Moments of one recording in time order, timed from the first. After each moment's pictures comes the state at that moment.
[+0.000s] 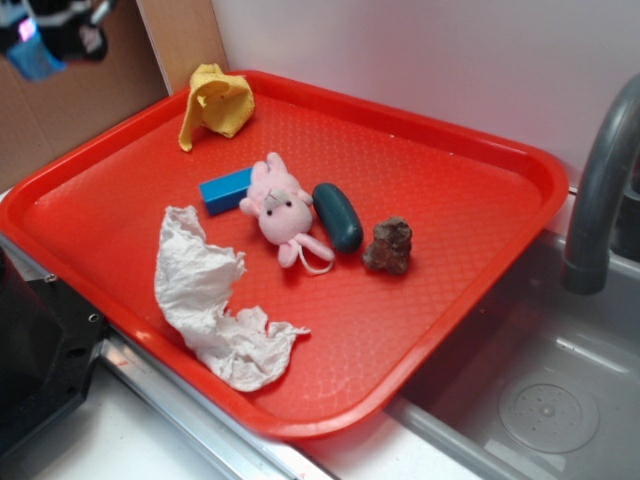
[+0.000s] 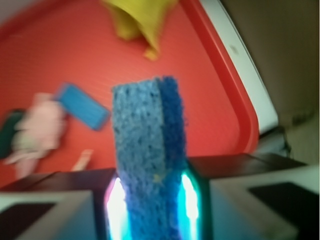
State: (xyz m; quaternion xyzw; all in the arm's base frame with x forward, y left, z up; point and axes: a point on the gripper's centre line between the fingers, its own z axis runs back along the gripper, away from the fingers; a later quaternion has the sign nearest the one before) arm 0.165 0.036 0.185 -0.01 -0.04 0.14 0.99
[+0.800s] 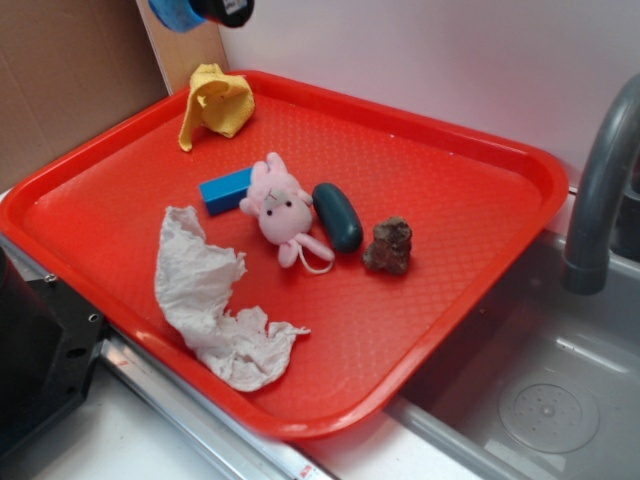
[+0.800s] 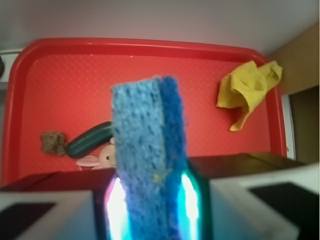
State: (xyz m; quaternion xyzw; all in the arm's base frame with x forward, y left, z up) arm 0.220 -0.027 0.179 0.04 -0.07 -0.01 1.00
